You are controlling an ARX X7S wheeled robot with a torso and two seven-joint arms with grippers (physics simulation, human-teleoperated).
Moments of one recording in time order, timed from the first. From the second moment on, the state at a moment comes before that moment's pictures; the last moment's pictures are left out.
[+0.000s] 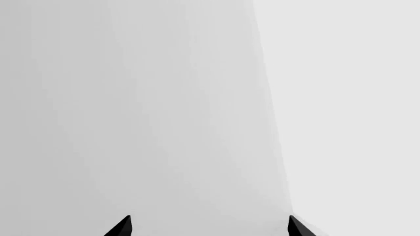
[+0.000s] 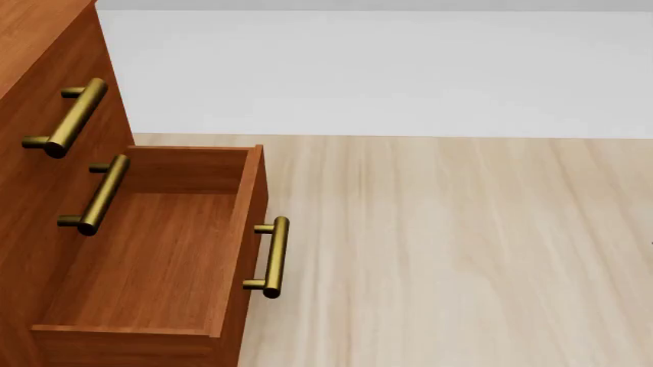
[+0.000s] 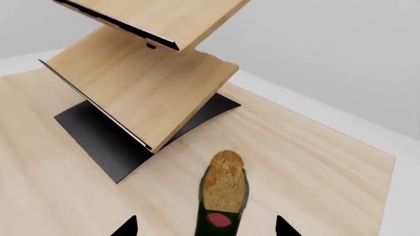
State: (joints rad) left arm -0.62 -0.23 -1.37 0.77 -0.82 -0.58 -0.24; right arm -0.23 0.57 0.61 -0.43 0.79 0.74 0.69
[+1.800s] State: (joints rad) left arm -0.59 -0.26 -1.35 0.77 -0.85 -0.59 -0.28; right arm 1.12 0.82 -0.12 -0.55 1.80 1.13 1.20
